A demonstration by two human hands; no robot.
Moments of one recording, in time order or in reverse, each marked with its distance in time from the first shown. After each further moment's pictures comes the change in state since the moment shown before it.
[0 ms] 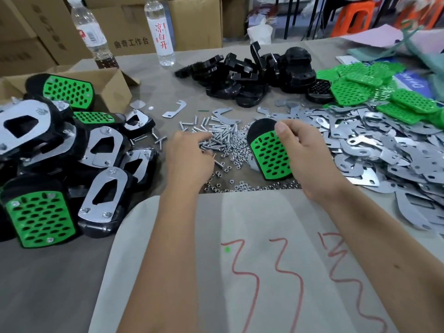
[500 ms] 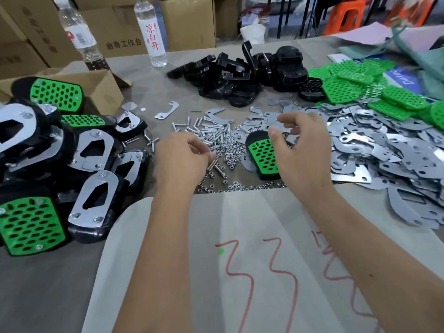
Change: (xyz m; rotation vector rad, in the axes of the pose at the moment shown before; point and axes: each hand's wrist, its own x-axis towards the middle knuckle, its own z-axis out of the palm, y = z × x) left_hand -0.008 0.009 -0.003 -0.221 0.051 -0.106; right_hand -0.007 -0.006 0.002 -0.545 0.343 -0.292
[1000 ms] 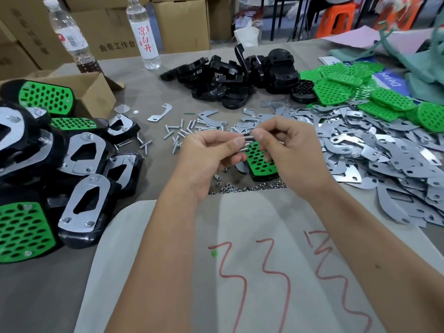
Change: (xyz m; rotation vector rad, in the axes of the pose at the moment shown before) left_hand -0.015 0.028 0.020 -0.857 -0.448 -0.079; right_hand 0.007 -0.002 -0.009 0.468 -0.302 0.042
